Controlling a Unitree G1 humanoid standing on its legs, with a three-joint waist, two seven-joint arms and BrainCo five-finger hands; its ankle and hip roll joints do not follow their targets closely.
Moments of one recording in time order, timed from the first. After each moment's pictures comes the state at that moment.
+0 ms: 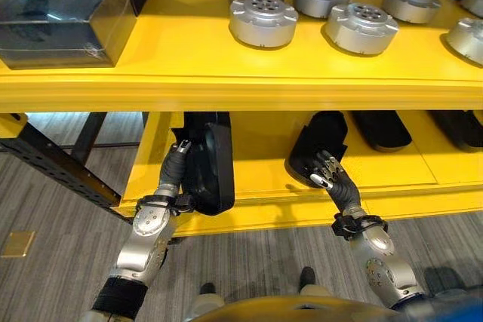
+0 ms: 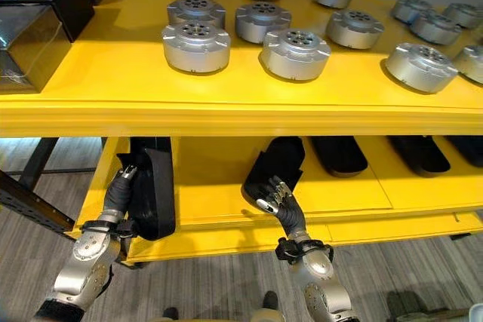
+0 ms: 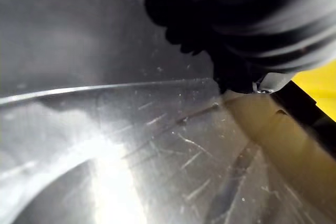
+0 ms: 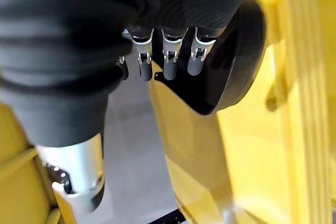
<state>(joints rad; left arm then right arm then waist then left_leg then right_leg) 0.01 0.44 -0.19 0.03 -0.44 -0.16 0.09 0.12 -0.29 0.28 0.06 0.60 -0.09 -0.01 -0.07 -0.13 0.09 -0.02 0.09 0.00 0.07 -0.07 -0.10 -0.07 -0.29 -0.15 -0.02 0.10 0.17</state>
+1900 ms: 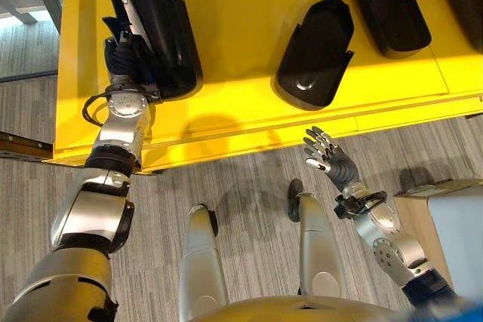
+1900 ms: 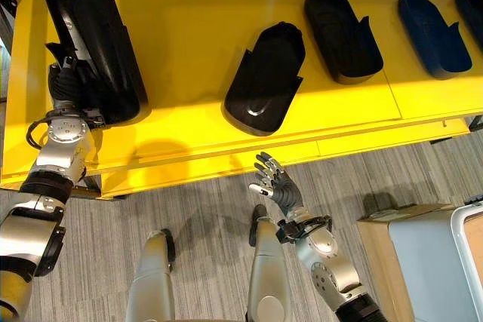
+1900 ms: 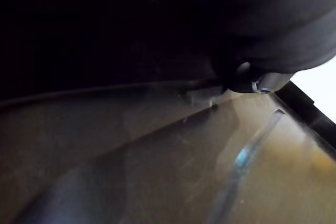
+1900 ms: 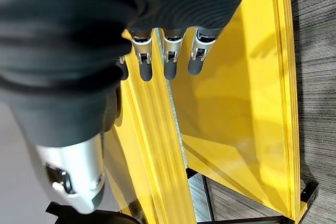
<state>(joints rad) -0.88 0.64 -0.22 0.87 -0.42 -0.16 0.40 0.00 -0.45 0.37 -0.05 0.68 -0.11 0.04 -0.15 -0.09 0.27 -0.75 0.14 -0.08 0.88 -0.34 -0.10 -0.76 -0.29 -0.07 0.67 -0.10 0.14</state>
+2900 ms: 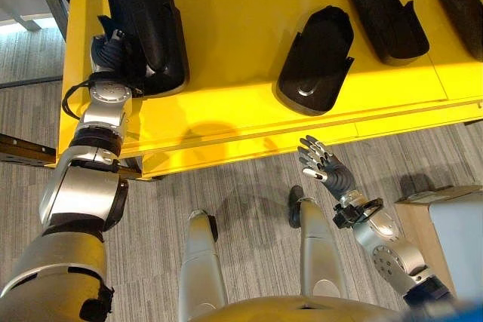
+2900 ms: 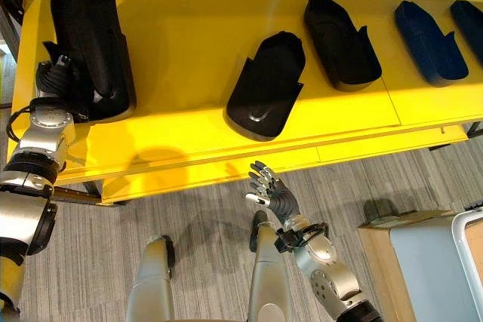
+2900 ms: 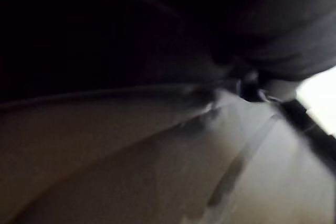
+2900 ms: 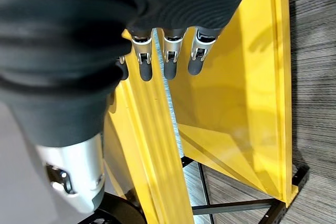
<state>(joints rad) -1.02 0.70 -0.25 1.09 -0.32 -0.05 0.33 0.04 -0.45 0.40 -0.05 0.70 -0.10 0.08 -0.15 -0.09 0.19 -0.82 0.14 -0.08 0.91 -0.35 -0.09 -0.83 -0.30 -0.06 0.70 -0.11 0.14</state>
